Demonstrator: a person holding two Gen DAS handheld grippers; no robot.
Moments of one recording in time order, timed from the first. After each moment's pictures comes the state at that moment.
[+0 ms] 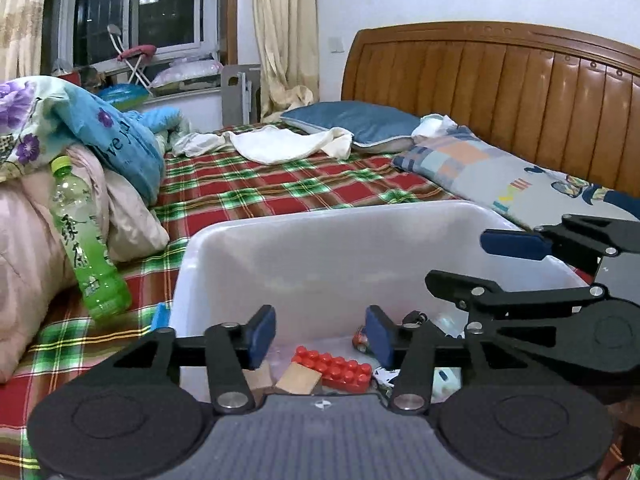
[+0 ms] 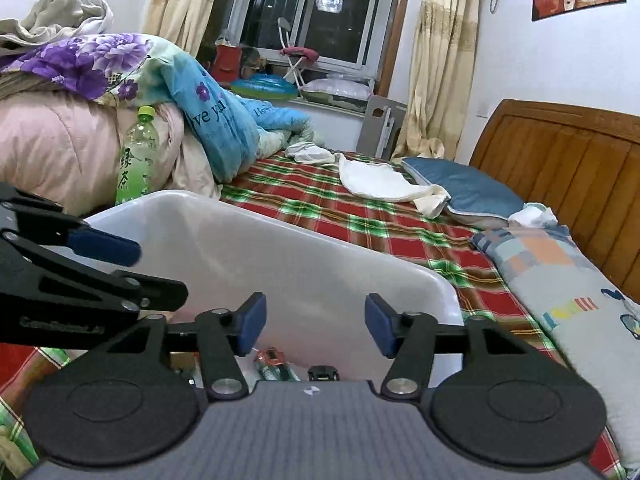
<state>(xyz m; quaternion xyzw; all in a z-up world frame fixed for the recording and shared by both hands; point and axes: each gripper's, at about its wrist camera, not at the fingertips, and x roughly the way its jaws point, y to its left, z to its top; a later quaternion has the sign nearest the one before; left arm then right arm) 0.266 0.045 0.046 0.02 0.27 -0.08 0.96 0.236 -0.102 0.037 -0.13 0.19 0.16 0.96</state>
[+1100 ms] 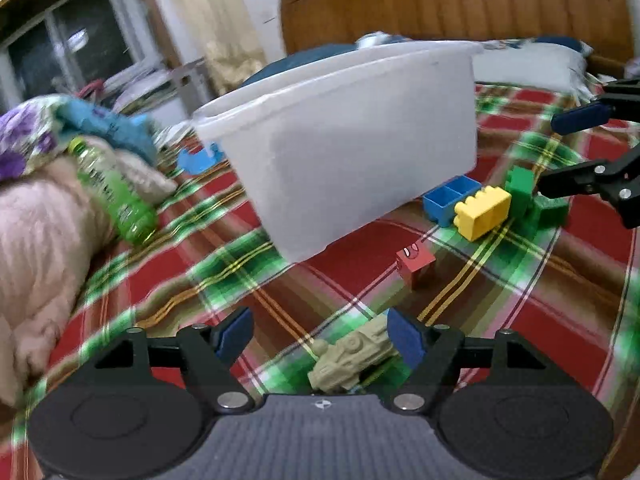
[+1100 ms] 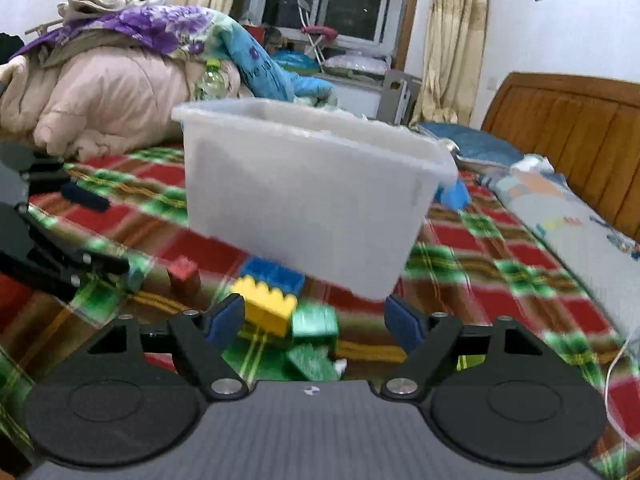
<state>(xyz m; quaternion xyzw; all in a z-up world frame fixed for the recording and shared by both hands) 0.133 0.084 -0.038 0.20 0.30 -0.16 0.92 0.097 -0.138 -0.020 -0.13 0.23 0.19 0.95</state>
